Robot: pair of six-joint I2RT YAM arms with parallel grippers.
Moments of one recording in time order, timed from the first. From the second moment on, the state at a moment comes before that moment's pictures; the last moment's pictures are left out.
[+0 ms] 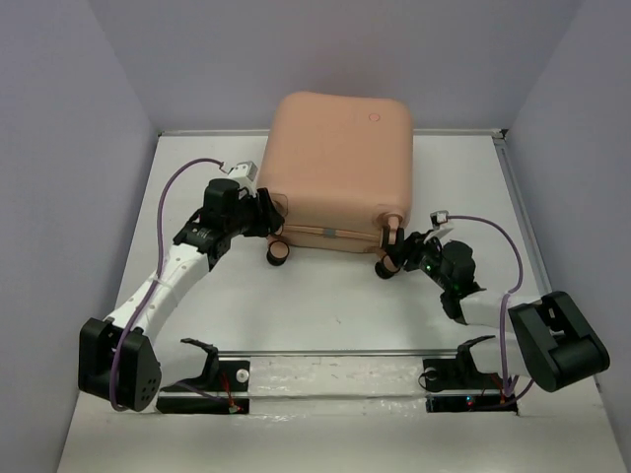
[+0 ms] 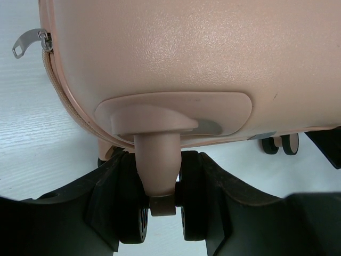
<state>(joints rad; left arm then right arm) -0.34 1.19 0.88 -0.26 0.19 -0.41 0.32 1.27 0.21 0.91 -0.29 0.49</state>
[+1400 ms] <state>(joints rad) -0.61 1.10 0.72 0.02 0.18 -0.97 1.19 1.85 0.74 1.14 0.63 0.28</state>
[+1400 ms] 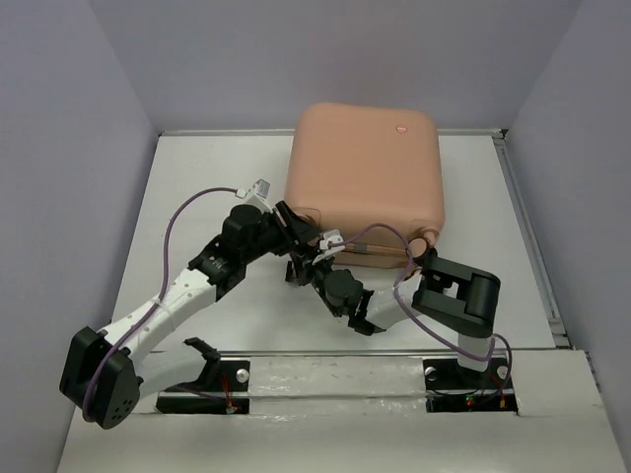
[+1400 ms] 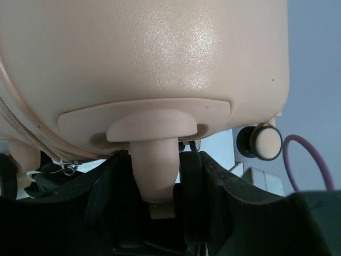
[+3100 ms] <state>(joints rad) -0.64 0.90 0.34 0.55 0.20 -1.22 1.24 1.42 0.86 0.28 0.57 0.26</state>
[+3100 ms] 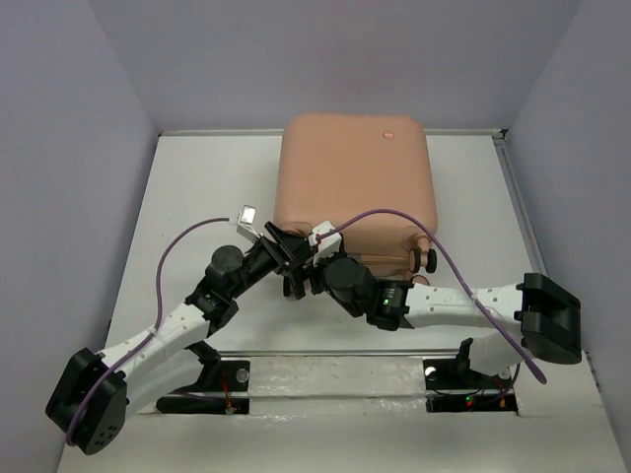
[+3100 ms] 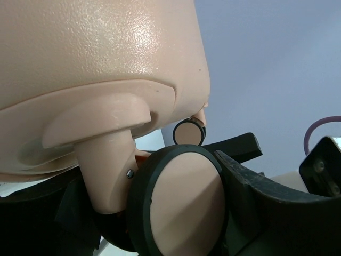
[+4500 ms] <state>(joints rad) -0.51 0.66 0.28 0.30 0.23 -1.11 1.13 1.23 0.75 0.31 0.30 0.56</state>
